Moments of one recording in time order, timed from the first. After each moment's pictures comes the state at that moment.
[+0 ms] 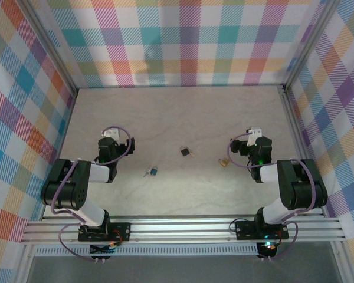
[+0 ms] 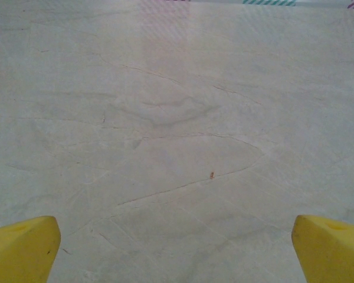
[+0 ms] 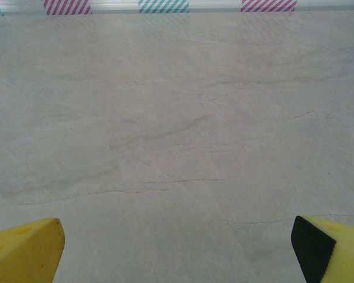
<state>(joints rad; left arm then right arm) -0.08 1.57 0.40 0.75 -0.10 -0.09 0.04 1.55 0.36 0.79 -0.08 0.00</state>
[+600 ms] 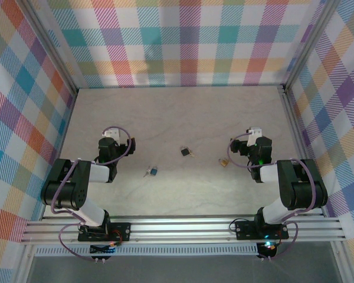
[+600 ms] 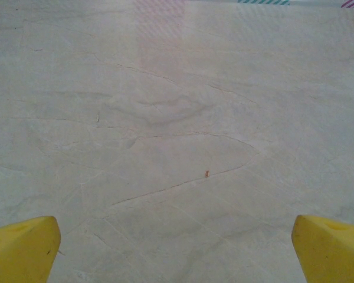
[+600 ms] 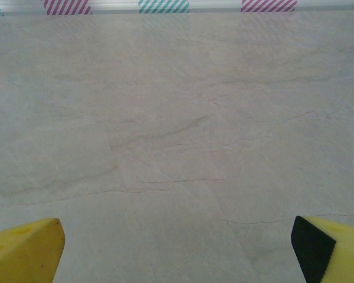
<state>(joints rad) -0.08 1.58 0.40 0.75 -0.09 -0.09 0.04 1.55 0.36 0.79 -0.08 0.00</state>
